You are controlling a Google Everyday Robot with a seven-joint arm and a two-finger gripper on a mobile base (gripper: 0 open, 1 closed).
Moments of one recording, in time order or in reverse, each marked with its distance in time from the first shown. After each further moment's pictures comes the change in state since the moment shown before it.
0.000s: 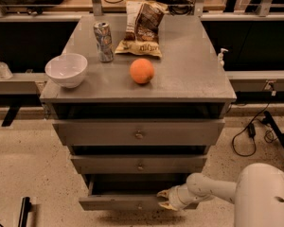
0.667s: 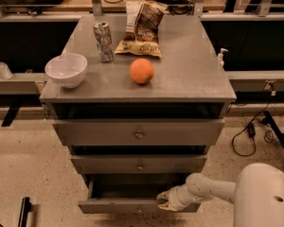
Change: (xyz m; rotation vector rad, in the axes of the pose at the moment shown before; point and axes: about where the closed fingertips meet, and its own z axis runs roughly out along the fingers) arm -0.002 0.002 0.002 -0.010 -0.008 -0.004
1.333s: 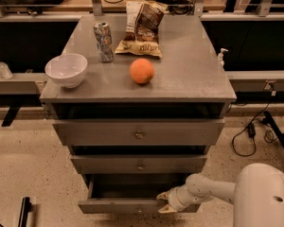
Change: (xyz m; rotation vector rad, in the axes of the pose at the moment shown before) arm 0.000 0.001 0.001 -0.001 -0.001 0.000
